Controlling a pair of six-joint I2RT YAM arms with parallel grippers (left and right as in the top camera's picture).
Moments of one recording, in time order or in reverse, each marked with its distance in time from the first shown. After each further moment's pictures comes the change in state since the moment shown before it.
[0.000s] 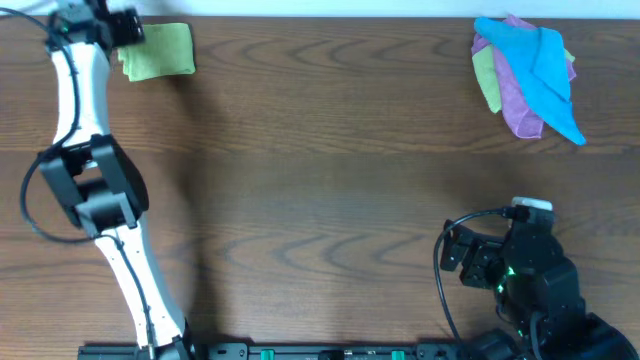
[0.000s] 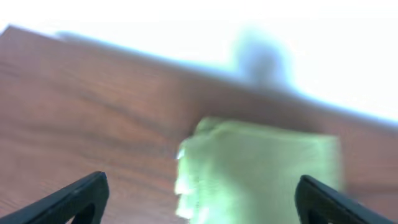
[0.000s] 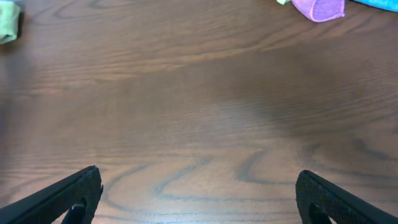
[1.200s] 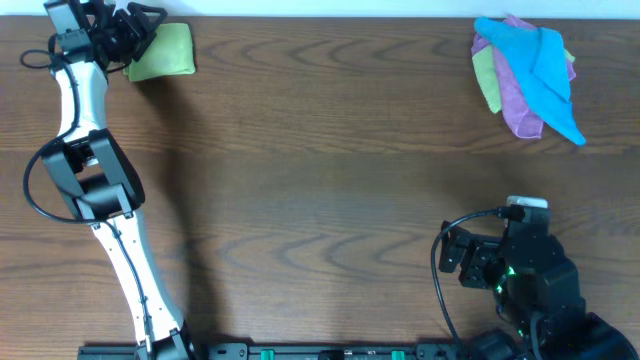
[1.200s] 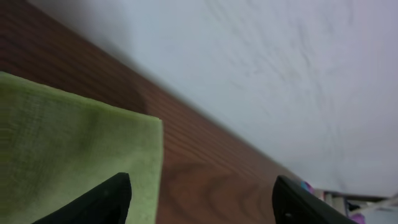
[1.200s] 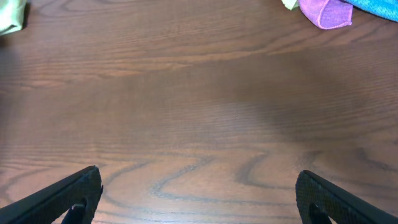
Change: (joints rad) left arm 0.064 0.252 0.039 0.284 0.790 -0.572; right arm 0.000 0.000 0.000 0.010 -0.014 -0.048
